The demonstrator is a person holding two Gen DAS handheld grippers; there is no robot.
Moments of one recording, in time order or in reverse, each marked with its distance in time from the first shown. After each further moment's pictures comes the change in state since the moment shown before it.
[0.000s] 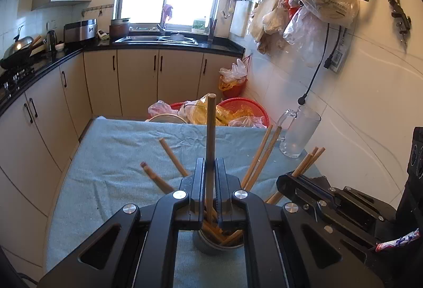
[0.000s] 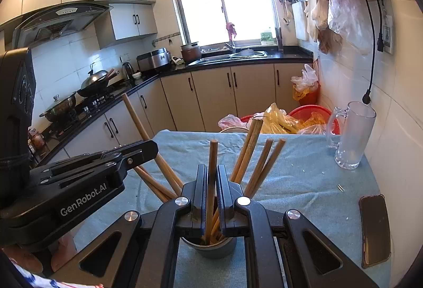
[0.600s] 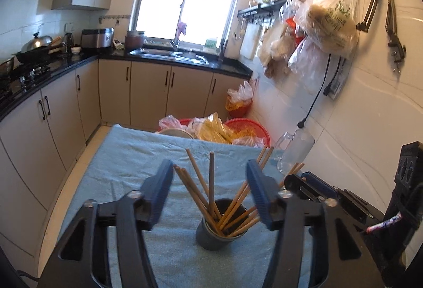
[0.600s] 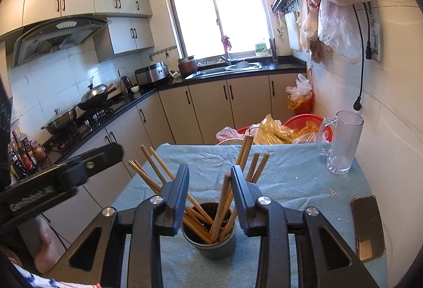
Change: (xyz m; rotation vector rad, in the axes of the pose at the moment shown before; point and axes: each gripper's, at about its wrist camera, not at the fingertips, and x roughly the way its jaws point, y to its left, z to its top) left arm -0.077 0.012 -0.003 -0.075 -0.123 0.032; right arm -0.042 0.004 0.007 0.027 -0.076 -0.012
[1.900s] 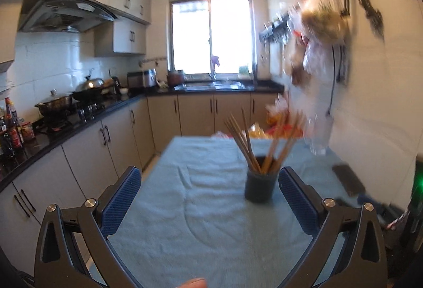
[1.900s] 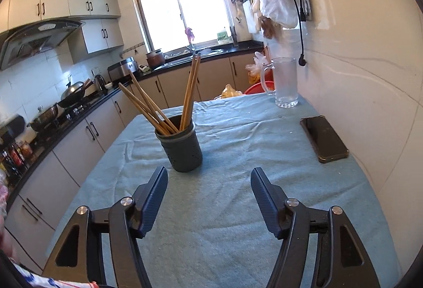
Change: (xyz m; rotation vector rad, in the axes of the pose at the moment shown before) left arm -0.142 -0.027 -0.131 0.162 -0.152 0.287; right arm -0.117 -0.011 -0.141 0.102 0.030 -0.172
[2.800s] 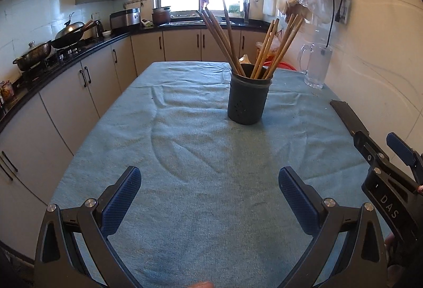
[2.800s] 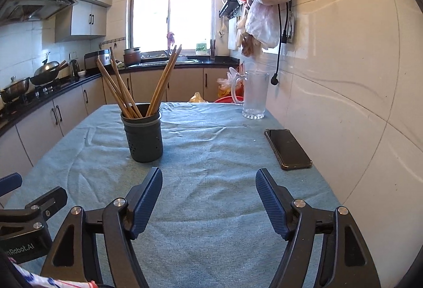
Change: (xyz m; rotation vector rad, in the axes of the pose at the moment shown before) left arm 0.059 -0.024 -0.081 -0.020 0.305 -0.070; right arm 0.003 0.008 -0.029 -0.146 -0.074 -0.230
